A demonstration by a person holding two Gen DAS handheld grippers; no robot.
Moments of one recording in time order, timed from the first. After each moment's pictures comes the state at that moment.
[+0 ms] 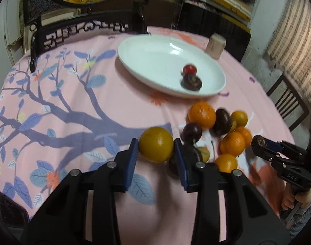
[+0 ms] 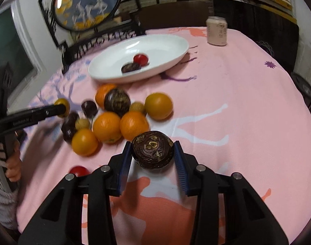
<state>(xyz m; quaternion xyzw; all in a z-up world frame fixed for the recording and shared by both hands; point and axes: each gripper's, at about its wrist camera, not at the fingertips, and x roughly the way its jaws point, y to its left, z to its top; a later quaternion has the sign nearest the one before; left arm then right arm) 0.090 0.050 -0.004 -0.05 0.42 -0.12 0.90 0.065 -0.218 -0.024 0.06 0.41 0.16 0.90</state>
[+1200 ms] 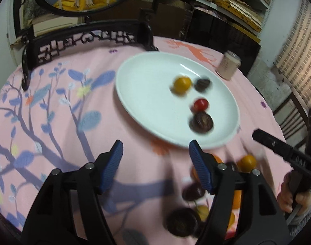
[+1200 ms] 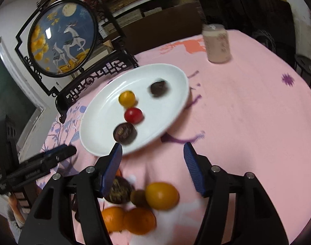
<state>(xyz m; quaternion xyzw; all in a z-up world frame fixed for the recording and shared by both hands) 0.159 0.036 0.008 -0.07 0.42 -0.10 0.90 0.166 -0.221 0.000 0.17 0.40 0.15 0.89</state>
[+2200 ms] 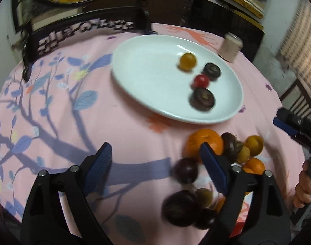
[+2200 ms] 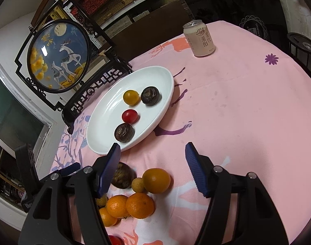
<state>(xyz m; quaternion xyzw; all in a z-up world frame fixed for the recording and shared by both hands) 0.153 0.030 -0.011 -0.05 0.46 -0.08 0.88 0.148 -0.250 0.005 0.23 0.39 0.15 0.88</state>
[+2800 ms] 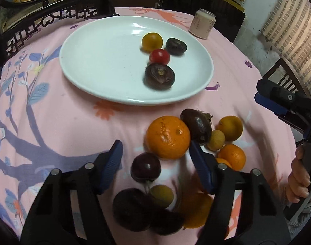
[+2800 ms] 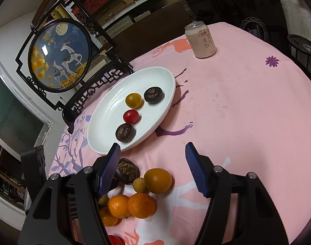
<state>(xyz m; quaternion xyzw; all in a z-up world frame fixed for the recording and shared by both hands) 0.155 -0.029 -0.027 -0.02 0.49 -0.16 0.86 0.147 -0.248 0.007 0.23 0.39 0.15 0.88</state>
